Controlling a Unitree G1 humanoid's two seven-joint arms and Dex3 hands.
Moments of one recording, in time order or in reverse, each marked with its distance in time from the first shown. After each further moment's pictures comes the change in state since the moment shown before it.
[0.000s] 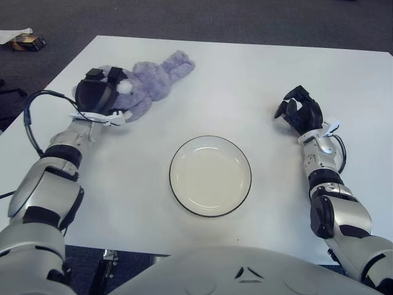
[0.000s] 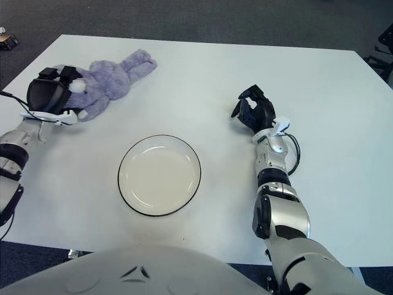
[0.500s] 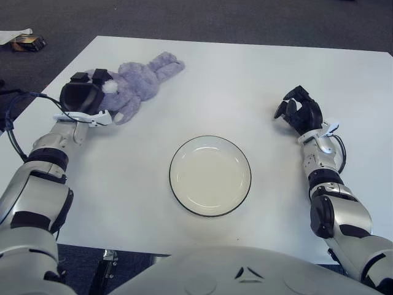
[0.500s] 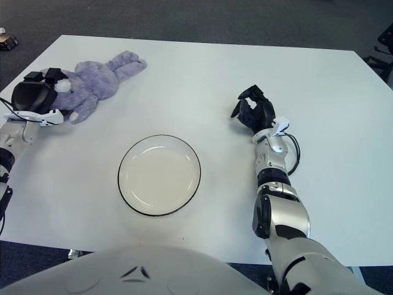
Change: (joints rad) left arm 0.048 0.107 0.076 -0.002 -0.050 -0.030 -0.201; right arm -0.005 0.000 -0.002 0.017 -0.003 -0.007 0.008
